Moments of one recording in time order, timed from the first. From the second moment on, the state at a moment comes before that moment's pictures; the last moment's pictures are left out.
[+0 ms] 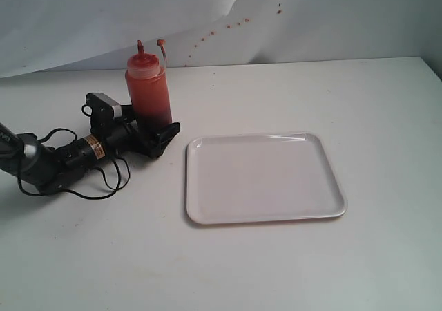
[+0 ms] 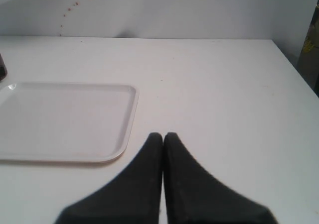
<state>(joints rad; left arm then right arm) -0.06 2.57 -1.28 0.75 -1.14 -0.36 0.09 0.01 0.00 0.05 0.34 -0.05</state>
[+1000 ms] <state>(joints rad) -0.06 2.57 -1.29 0.74 -1.13 -0.36 0.09 0.01 0.00 0.05 0.34 -0.05</state>
